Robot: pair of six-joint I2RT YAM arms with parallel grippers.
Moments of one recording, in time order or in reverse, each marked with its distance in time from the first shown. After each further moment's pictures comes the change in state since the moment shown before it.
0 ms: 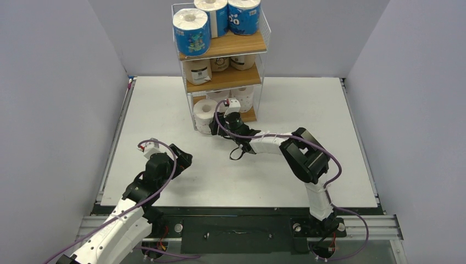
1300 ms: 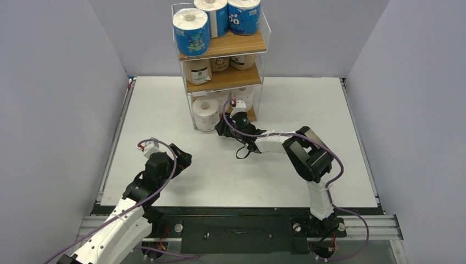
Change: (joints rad) left arm 0.013 0.016 0.000 0.007 0.001 0.018; right arm -0.056 -0.004 -0.047 0.011 -0.114 0.059
